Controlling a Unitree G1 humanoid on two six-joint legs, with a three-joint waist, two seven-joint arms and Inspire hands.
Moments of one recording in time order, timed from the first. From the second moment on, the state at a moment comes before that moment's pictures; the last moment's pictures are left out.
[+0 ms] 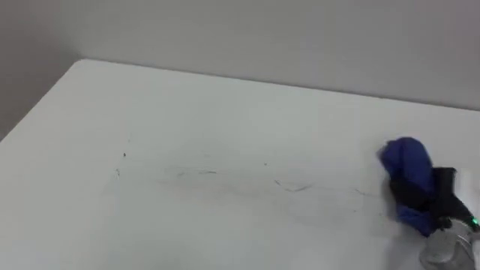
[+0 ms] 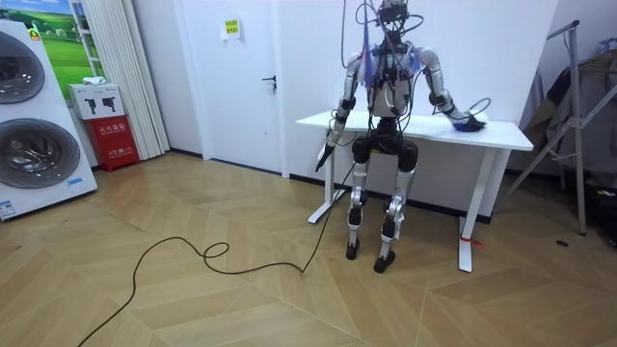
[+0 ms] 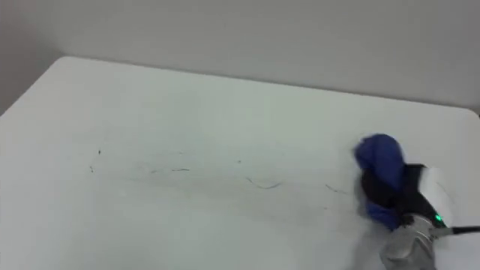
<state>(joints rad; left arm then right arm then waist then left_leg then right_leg) 0.19 0.27 0.31 1.02 0.09 0.22 0.21 0.06 -0.39 -0.32 0.80 -0.43 0.02 -0.46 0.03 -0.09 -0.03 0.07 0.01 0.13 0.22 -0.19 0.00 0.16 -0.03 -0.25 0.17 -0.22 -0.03</state>
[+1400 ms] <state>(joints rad) 0.14 0.21 0.21 1.00 0.14 0.19 0.23 -0.02 -0.34 -0.14 0.73 -0.43 0.15 -0.47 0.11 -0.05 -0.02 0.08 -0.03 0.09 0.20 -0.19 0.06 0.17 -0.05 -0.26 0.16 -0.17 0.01</state>
